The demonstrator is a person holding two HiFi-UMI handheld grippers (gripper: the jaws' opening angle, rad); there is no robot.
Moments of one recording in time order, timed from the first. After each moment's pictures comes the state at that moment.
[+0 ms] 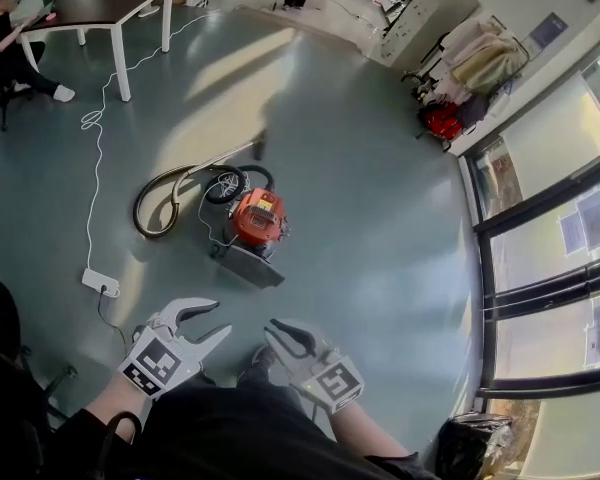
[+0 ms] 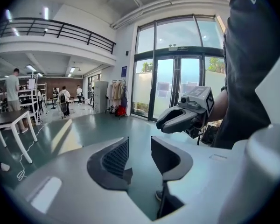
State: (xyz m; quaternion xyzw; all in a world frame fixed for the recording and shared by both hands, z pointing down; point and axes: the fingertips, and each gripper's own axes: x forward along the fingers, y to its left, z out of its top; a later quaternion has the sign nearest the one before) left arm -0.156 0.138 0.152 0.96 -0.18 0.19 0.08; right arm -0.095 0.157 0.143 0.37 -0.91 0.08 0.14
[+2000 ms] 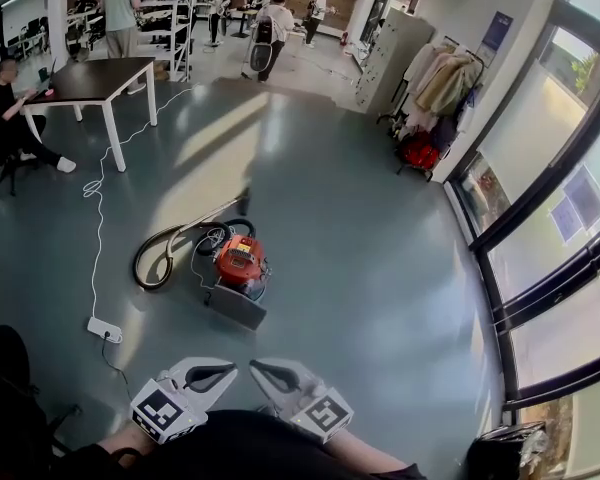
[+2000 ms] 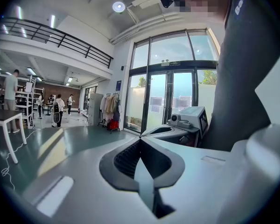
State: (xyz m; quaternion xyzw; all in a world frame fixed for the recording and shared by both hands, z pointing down) left arm -0.050 0.281 0.076 0.98 -0.17 0.09 0.07; right arm -0.033 0.272 0.075 0.36 -0.93 0.04 0.02
